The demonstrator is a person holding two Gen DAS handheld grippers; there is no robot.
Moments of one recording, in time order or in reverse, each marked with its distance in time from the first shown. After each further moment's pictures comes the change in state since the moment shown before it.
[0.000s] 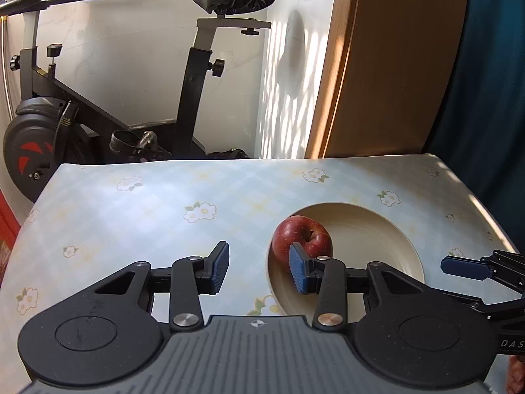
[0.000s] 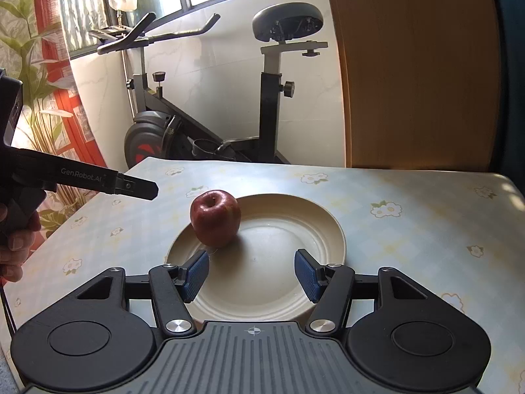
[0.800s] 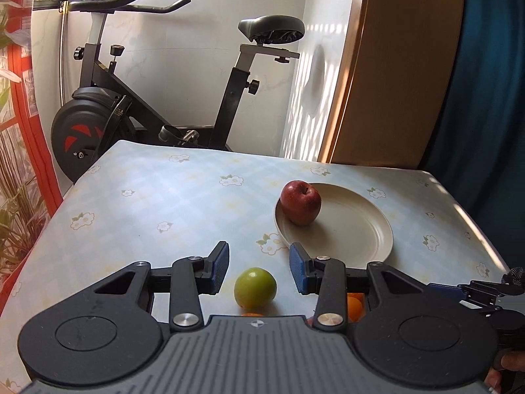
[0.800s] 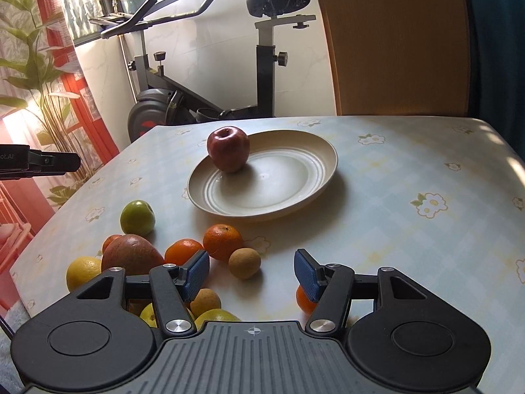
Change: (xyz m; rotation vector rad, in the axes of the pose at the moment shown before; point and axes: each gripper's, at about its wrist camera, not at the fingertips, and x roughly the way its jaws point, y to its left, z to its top) left arm -0.115 -0.017 -0.075 -0.119 -0.095 0.073; right arm -0.056 0.018 -0.066 0.048 0.088 0.014
